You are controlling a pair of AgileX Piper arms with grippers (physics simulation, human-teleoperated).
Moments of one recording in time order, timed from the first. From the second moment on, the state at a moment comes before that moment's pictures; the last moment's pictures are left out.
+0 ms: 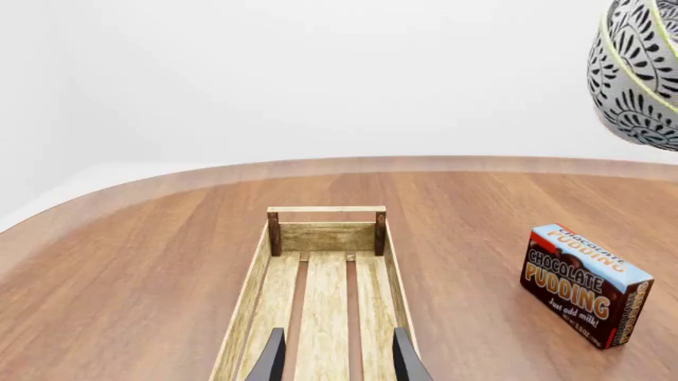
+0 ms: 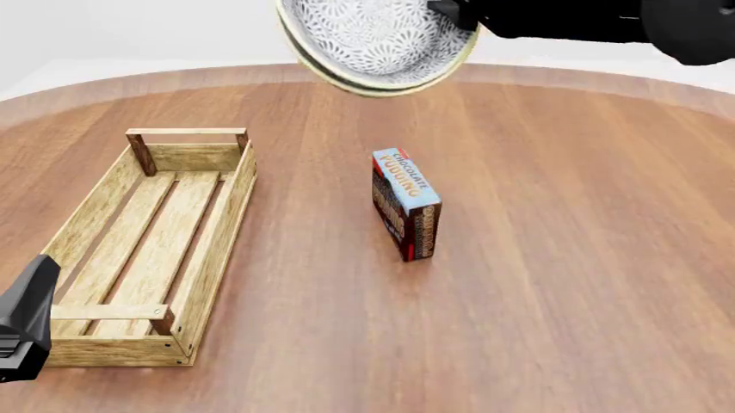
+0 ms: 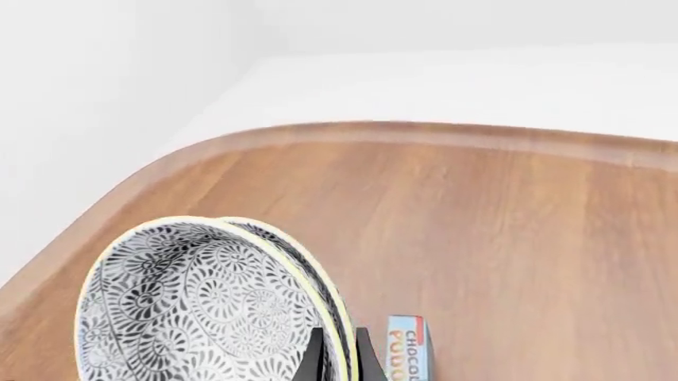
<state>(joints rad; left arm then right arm) 0.00 0.00 0.00 0.00 0.00 0.54 1.36 -1.26 0.22 0.31</state>
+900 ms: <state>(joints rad) 0.00 0.00 0.00 0.00 0.00 0.75 2.14 -2.19 0.47 0.34</state>
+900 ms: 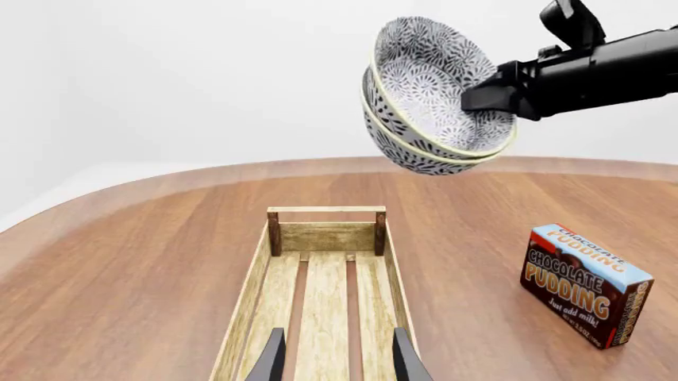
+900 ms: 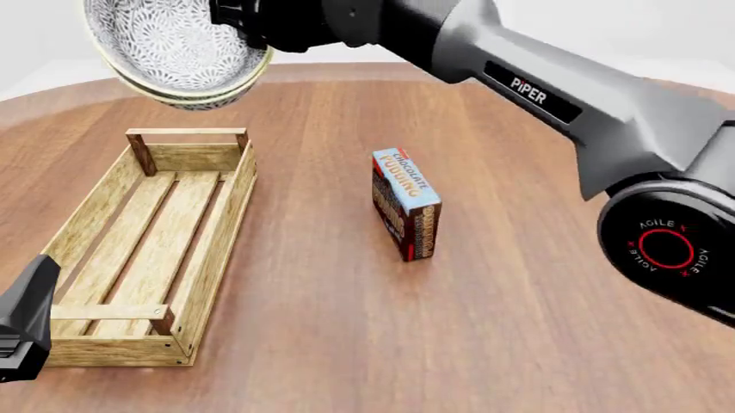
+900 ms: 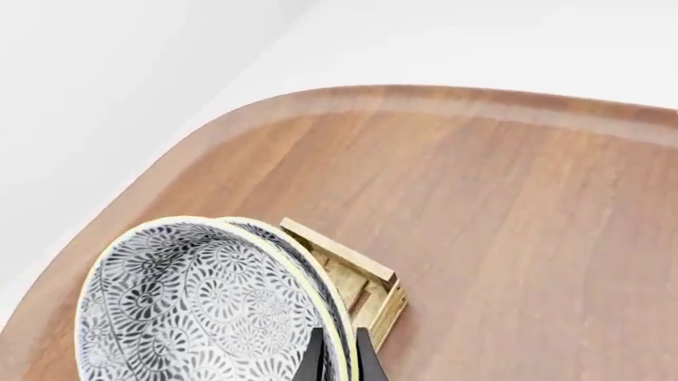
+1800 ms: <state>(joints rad) 0.00 0.00 0.00 0.00 0.00 0.86 2.54 -2.53 0.51 0.40</state>
